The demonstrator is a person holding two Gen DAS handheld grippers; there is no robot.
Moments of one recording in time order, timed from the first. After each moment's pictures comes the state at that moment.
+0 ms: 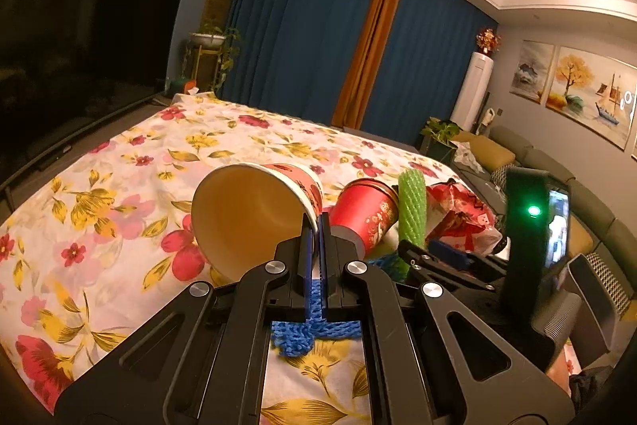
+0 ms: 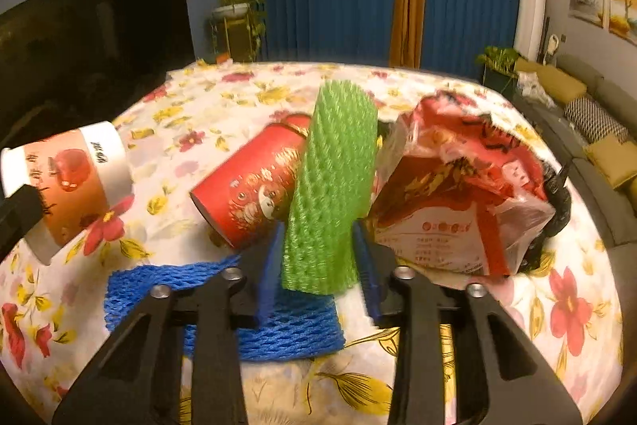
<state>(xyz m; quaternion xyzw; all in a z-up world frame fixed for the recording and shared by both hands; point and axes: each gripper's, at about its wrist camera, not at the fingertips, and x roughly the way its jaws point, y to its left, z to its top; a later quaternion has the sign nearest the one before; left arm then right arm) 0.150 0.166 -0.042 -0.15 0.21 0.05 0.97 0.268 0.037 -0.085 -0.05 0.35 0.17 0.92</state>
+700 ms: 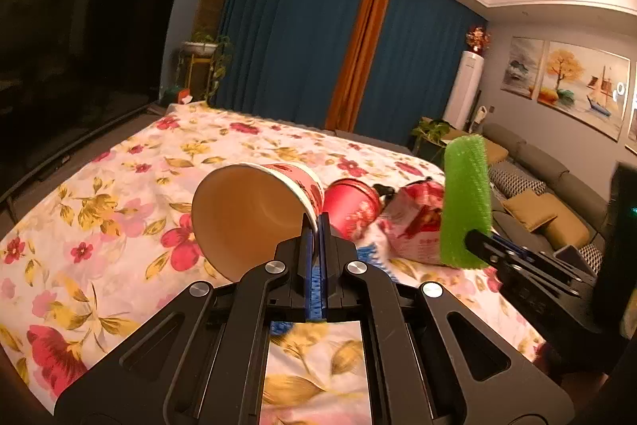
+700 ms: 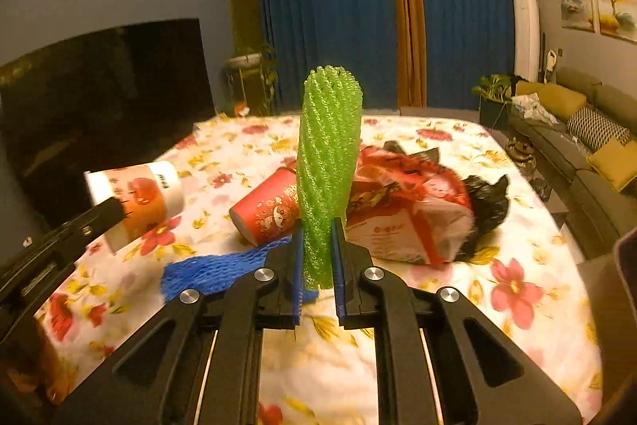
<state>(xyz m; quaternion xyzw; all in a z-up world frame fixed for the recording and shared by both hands) 0.125 0.144 -0.027 -0.13 0.20 0.04 0.97 0.181 -0.034 -0.031 0.00 0.25 0.21 0.94</state>
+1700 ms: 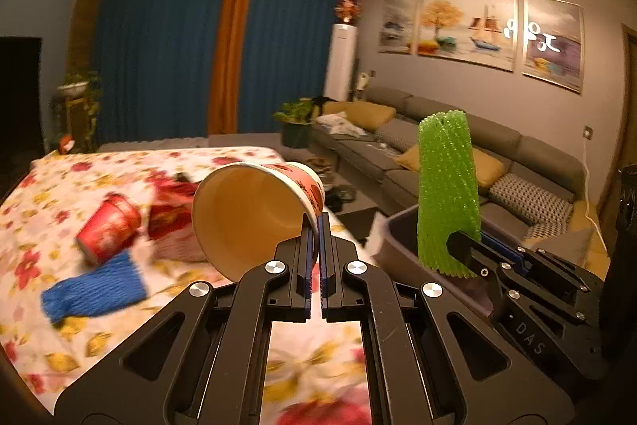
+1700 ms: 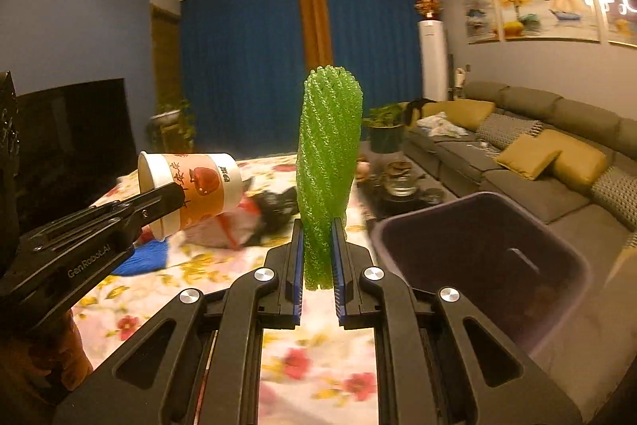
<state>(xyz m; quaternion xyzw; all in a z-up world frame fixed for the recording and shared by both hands) 0.119 -0.098 0.002 -0.03 0.19 -0.18 0.97 0.081 -0.252 -0.004 0.04 0.18 0.06 0.98</state>
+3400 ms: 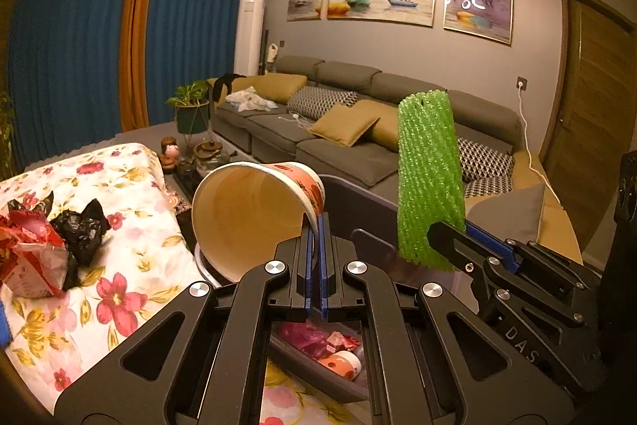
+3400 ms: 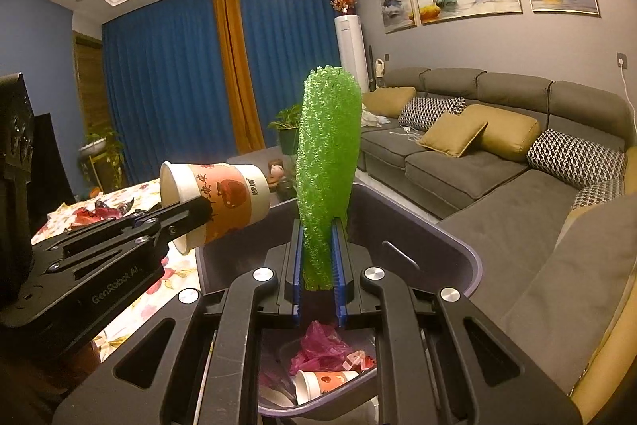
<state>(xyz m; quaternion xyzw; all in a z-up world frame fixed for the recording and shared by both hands) 0.173 -0.267 -0.028 0.02 0.22 -0.32 0.92 0.078 -0.359 -0.023 0.09 0.18 -0.07 0.98</state>
